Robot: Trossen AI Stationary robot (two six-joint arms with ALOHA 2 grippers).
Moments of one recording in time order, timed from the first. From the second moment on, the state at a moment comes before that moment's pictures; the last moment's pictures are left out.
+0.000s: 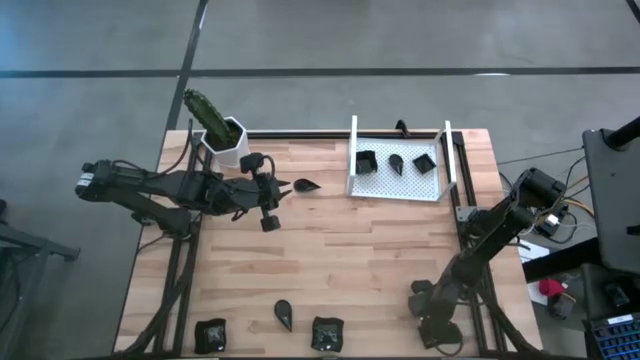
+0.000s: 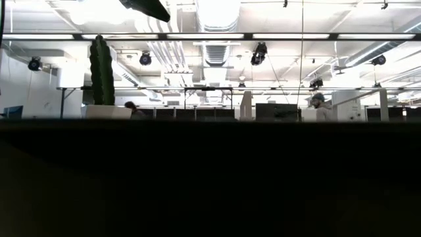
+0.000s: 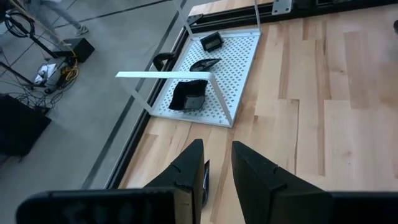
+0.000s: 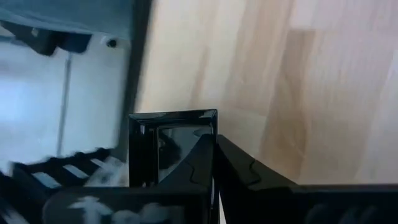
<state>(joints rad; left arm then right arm) -0.15 1.16 1.17 -0.60 -0.57 0.01 0.89 1.52 0.60 -0.02 -0.20 0.85</state>
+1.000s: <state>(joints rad) -0.15 1.16 1.17 -0.60 -0.57 0.10 0.44 1.12 1.18 -1.27 0.37 1.19</state>
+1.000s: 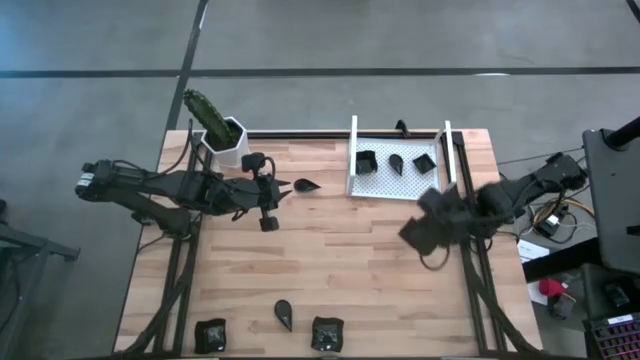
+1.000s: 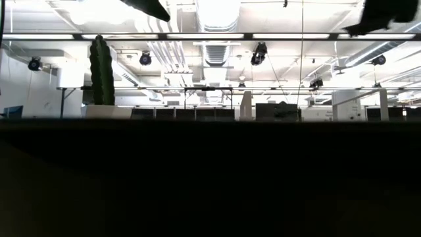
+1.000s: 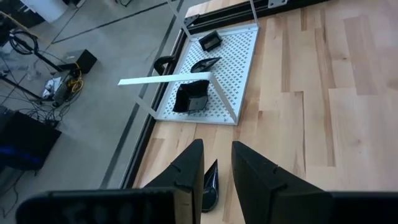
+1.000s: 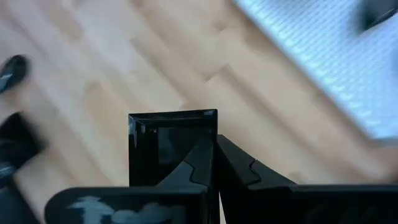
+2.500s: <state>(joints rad) -0.14 1.16 1.17 -0.59 -0.57 0.05 -0.80 1.73 1.37 -1.29 0.34 -0.78</state>
